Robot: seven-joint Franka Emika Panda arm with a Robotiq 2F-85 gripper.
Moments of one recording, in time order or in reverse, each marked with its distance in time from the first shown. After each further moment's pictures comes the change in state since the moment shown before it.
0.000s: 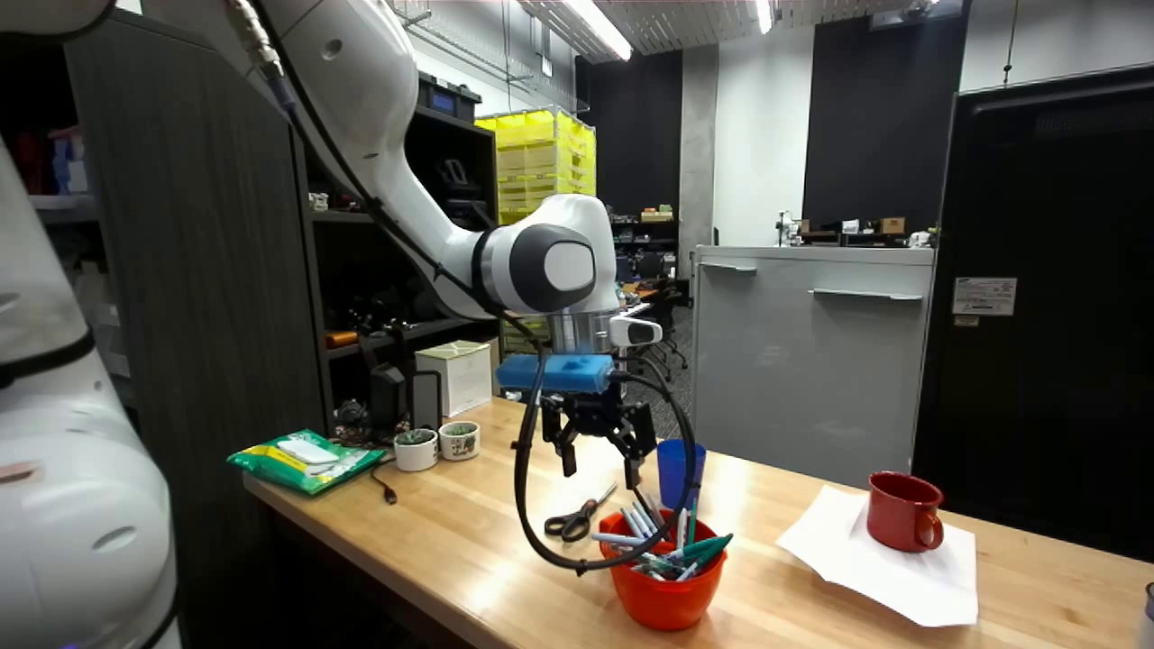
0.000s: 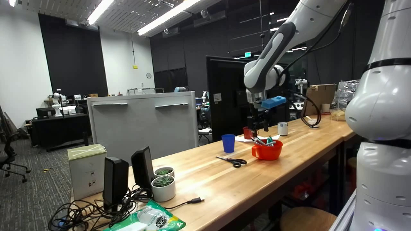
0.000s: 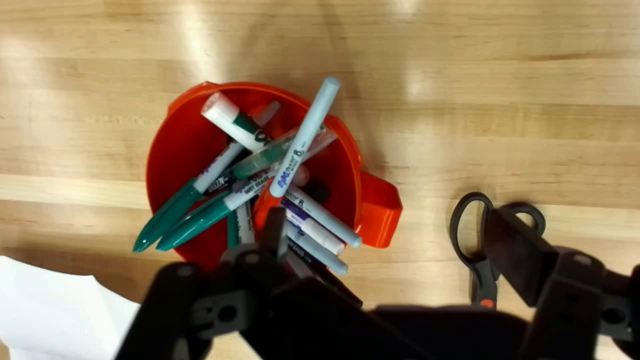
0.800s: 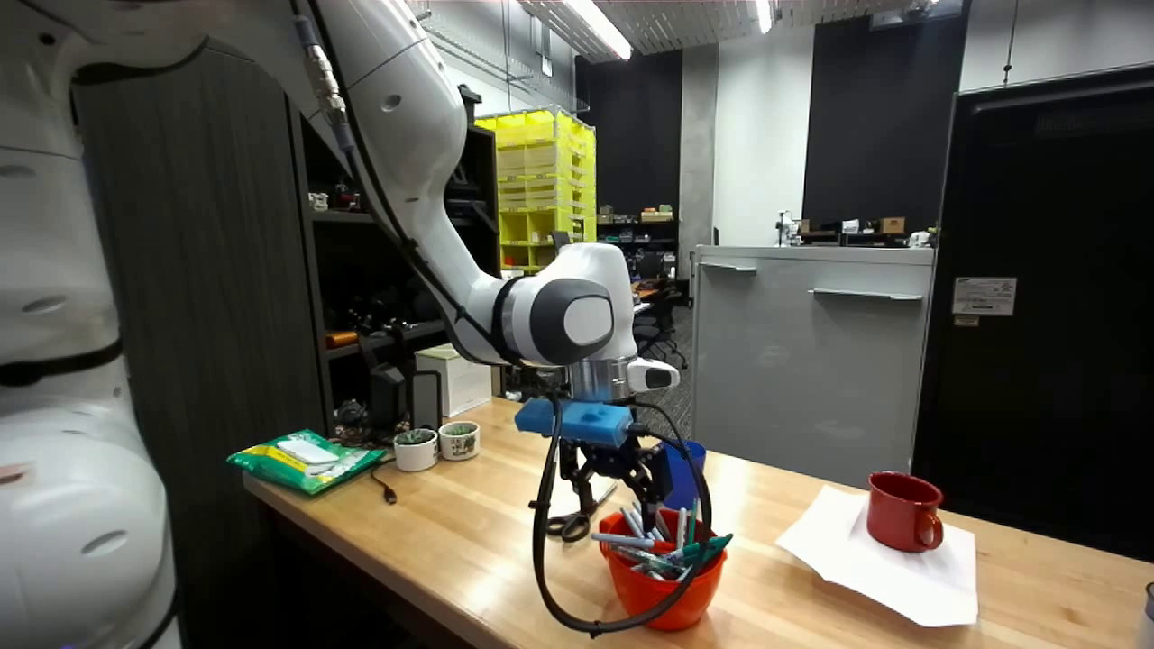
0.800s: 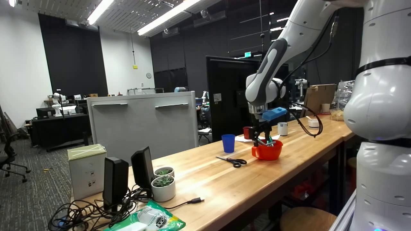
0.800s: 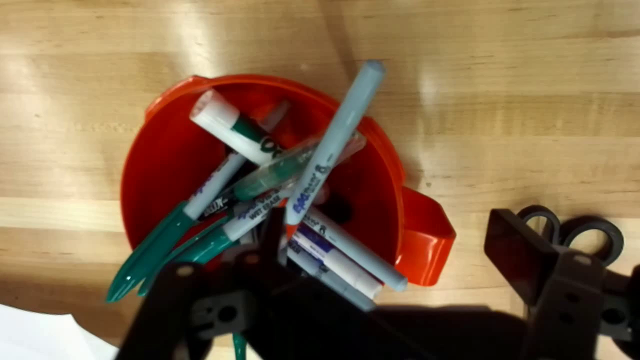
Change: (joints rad) arm -0.030 0.143 -0.016 -0.001 0.001 0.152 0.001
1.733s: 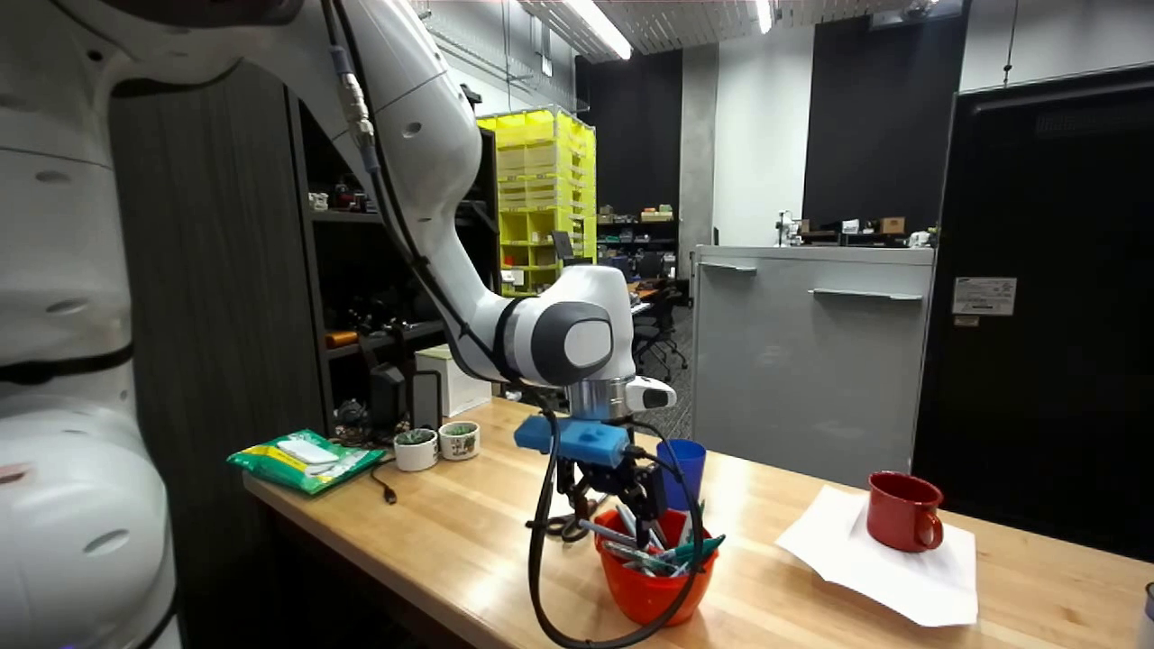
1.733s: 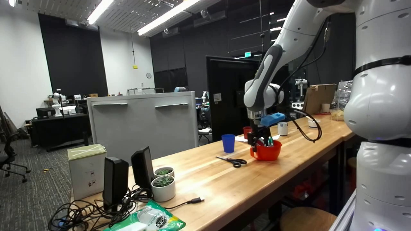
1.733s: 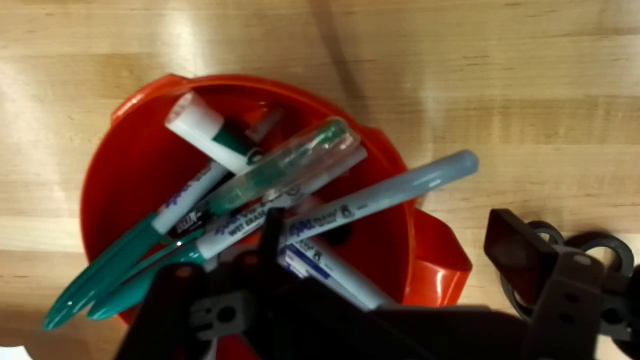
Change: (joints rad) arm 0.006 0.066 0.008 0.004 0.030 0.042 -0.002
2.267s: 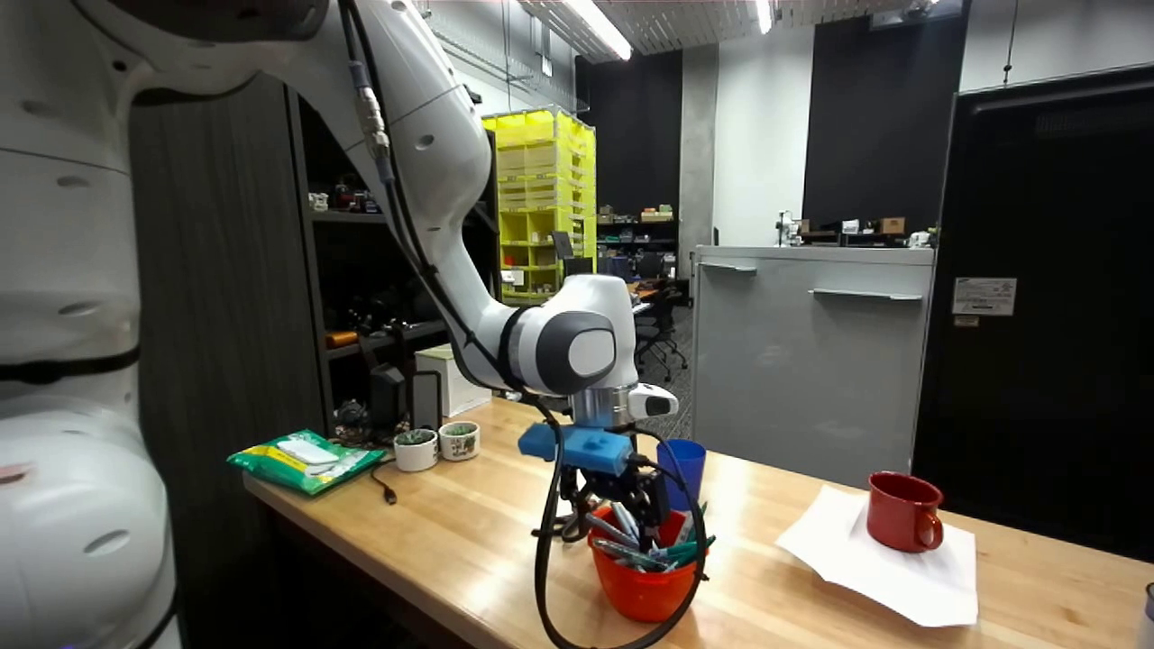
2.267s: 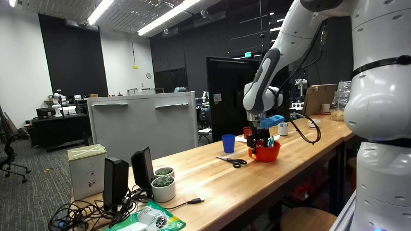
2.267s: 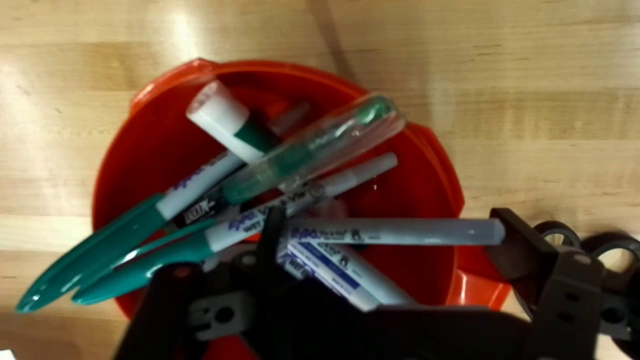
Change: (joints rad) arm 0.000 0.038 0.000 0.014 0.000 0.024 0.000
